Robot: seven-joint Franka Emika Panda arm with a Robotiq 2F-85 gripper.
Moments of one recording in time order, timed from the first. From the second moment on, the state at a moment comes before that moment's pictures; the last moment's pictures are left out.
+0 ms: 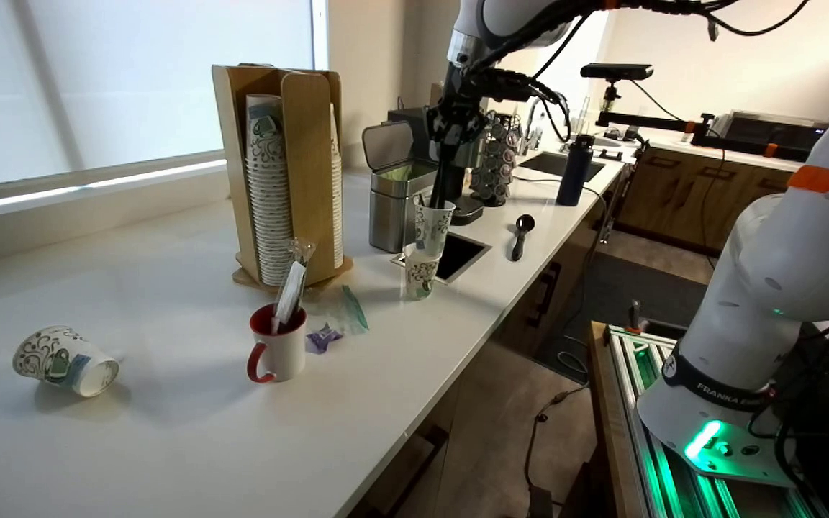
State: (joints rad) arm -0.30 -0.21 -0.07 -2.18 -0.12 2.20 0.63
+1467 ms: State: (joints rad) arm -0.27 -0.15 -0.08 -2.14 -0.16 2.19 0.71
